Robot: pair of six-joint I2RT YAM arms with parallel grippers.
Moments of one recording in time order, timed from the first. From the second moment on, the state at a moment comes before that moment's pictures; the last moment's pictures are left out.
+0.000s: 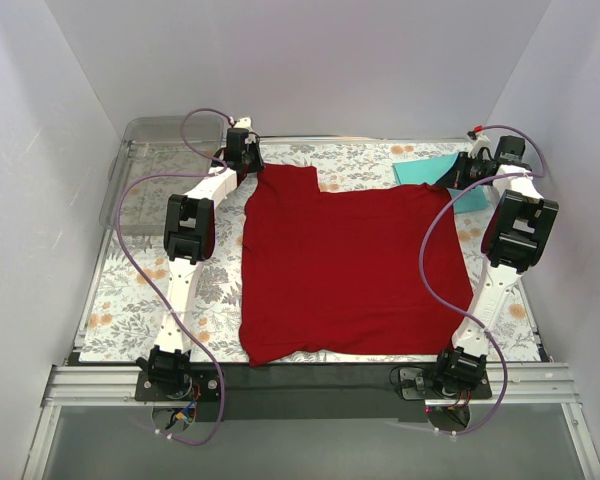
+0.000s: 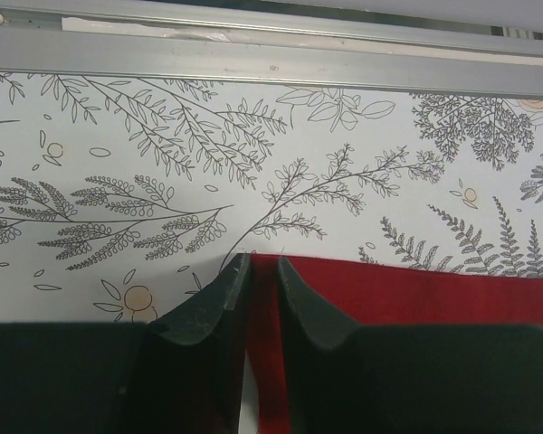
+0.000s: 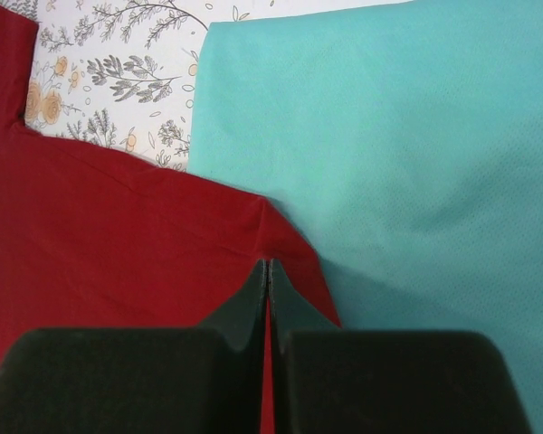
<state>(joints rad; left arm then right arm) -0.22 2.63 2.17 -0.07 0.03 -0.29 -0.32 2.33 1.87 -0.45 -0.84 -0.15</state>
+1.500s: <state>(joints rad) -0.19 2.16 1.69 0.20 0.19 -0.34 -0.32 2.02 1.68 -0.39 -0.91 -0.14</state>
